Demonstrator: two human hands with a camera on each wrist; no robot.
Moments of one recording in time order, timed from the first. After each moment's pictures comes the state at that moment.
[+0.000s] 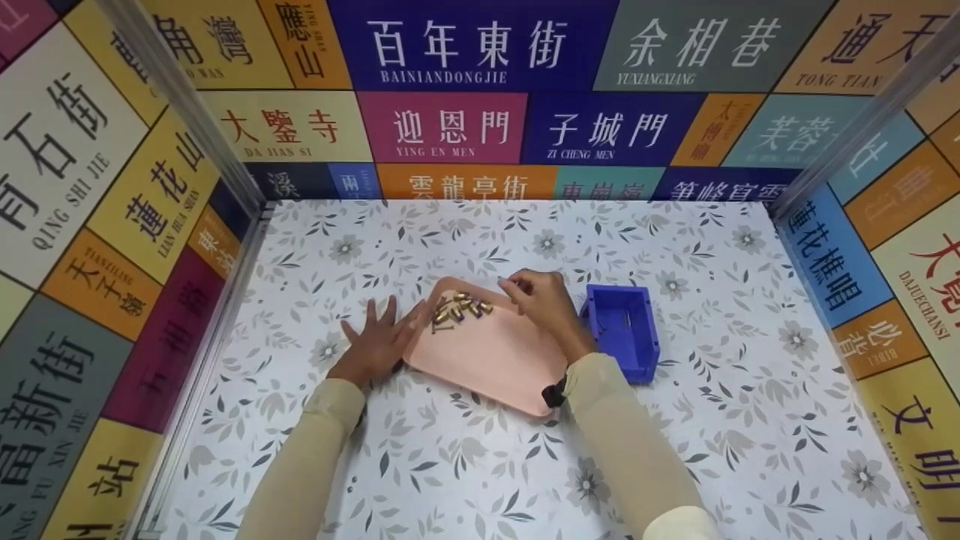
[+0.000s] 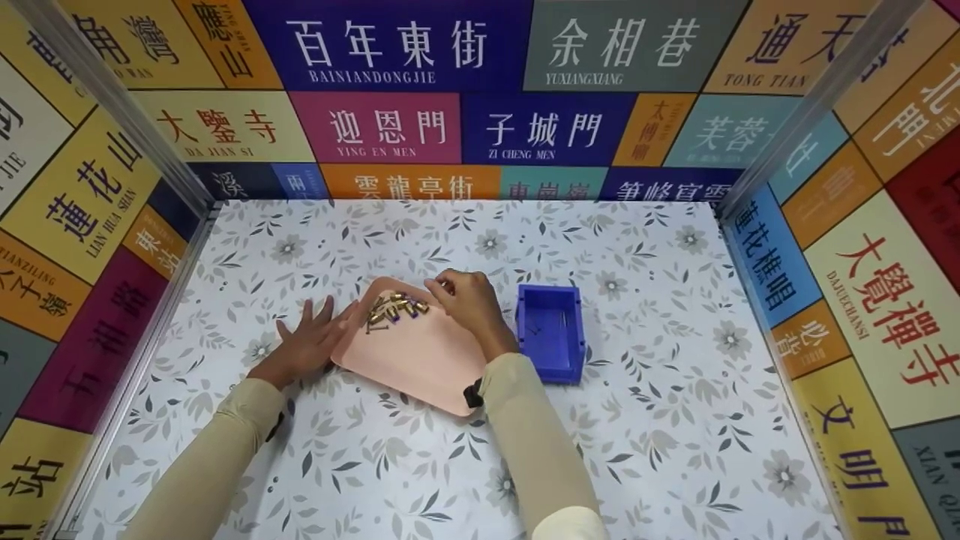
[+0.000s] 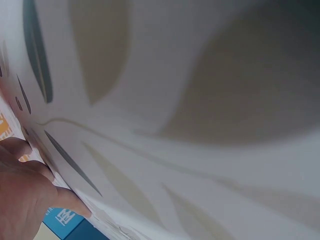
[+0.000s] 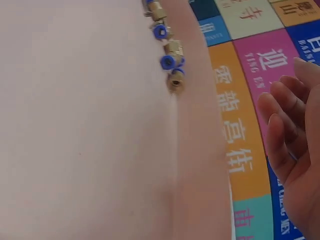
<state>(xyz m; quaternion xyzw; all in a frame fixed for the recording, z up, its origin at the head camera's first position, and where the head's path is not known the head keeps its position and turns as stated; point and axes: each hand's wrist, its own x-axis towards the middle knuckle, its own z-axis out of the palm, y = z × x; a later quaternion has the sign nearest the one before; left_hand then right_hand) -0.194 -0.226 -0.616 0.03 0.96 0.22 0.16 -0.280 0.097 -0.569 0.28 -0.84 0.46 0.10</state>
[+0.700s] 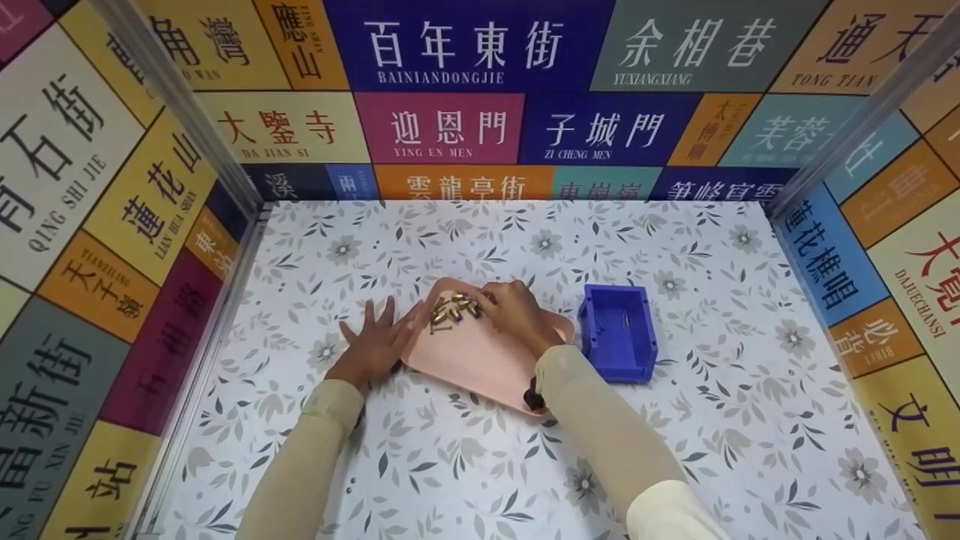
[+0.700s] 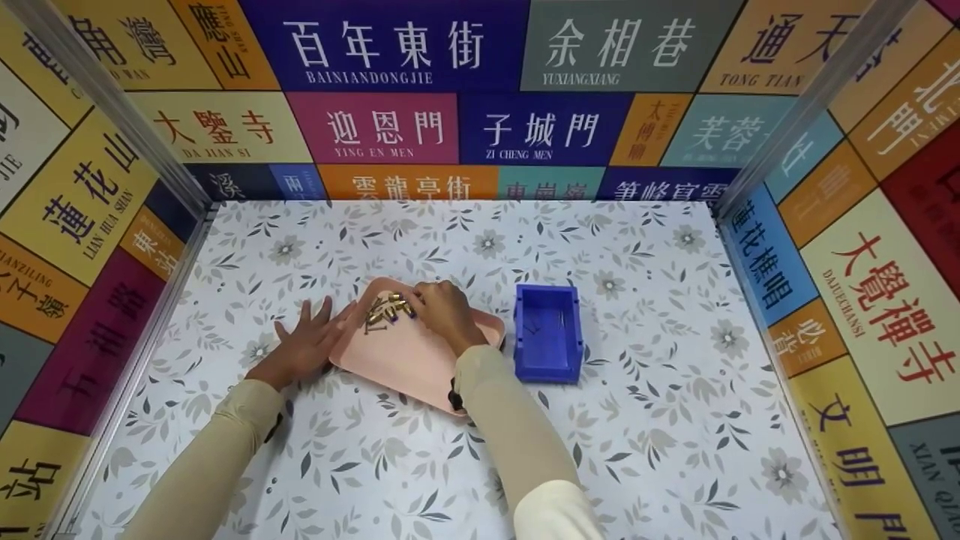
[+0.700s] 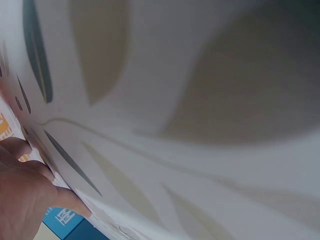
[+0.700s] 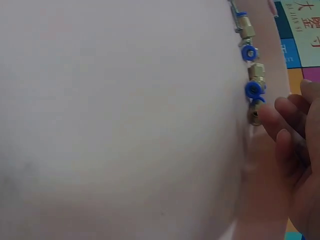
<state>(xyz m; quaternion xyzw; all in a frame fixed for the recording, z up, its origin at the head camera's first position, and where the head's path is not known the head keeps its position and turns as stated) -0.194 -0.227 -0.617 0.04 0.96 0.23 0.16 -0.287 0.053 -0.601 0.27 -0.91 0.32 0.06</state>
